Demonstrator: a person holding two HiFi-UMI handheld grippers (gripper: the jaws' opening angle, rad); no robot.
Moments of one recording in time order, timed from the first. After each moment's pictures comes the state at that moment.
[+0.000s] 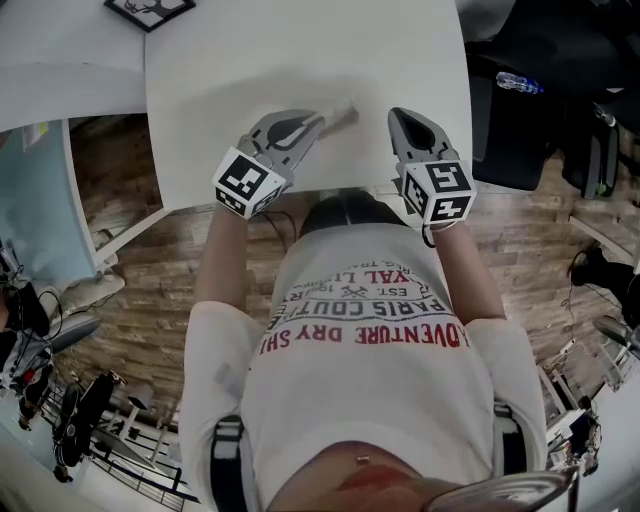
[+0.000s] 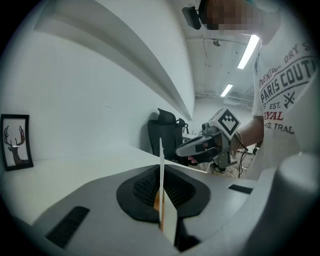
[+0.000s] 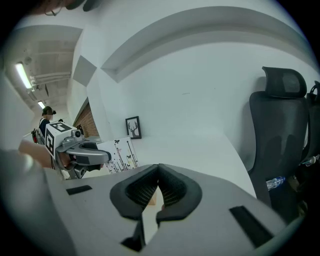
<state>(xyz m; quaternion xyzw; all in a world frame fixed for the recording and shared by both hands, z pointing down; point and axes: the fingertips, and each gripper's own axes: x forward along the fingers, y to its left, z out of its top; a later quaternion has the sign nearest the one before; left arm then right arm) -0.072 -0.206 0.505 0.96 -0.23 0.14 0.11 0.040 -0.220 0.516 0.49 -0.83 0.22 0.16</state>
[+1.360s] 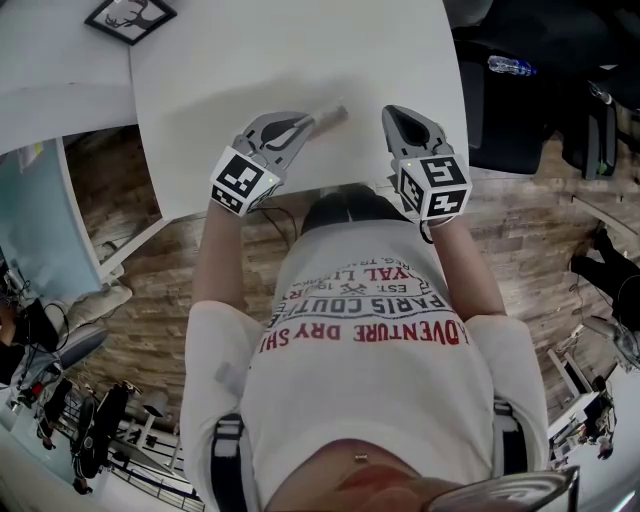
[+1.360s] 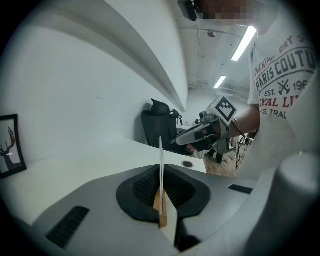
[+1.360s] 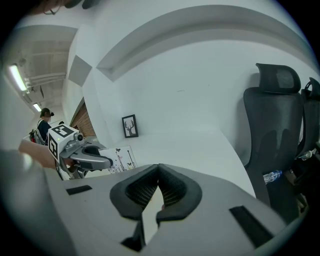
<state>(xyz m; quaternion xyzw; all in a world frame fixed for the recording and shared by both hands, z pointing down) -0.068 -0.199 0.535 0.96 -0.19 0.19 0.10 0.050 -0.210 0.527 0.50 -0.81 0.24 0.17</state>
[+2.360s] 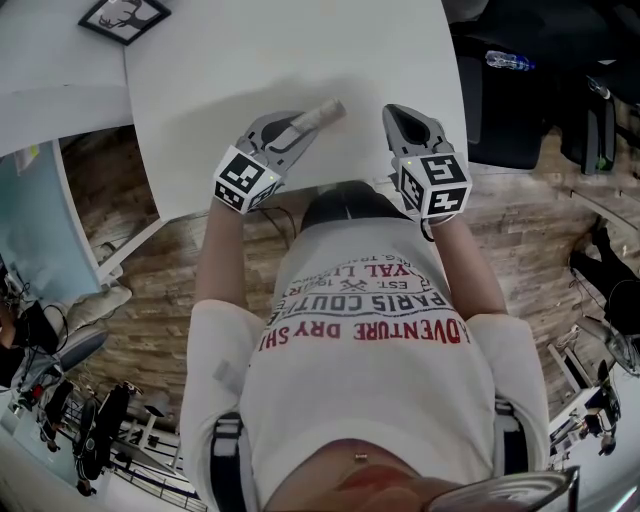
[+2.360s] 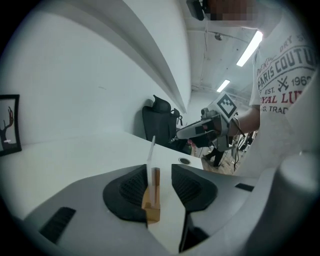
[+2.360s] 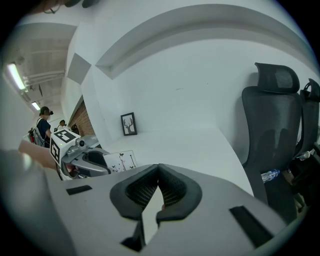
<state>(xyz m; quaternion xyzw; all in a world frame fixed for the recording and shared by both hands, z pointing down) -0.066 -0.188 0.565 0.95 -0.18 0.19 0.14 0.057 -0.205 0.534 0.51 -0.81 0.24 0.18</state>
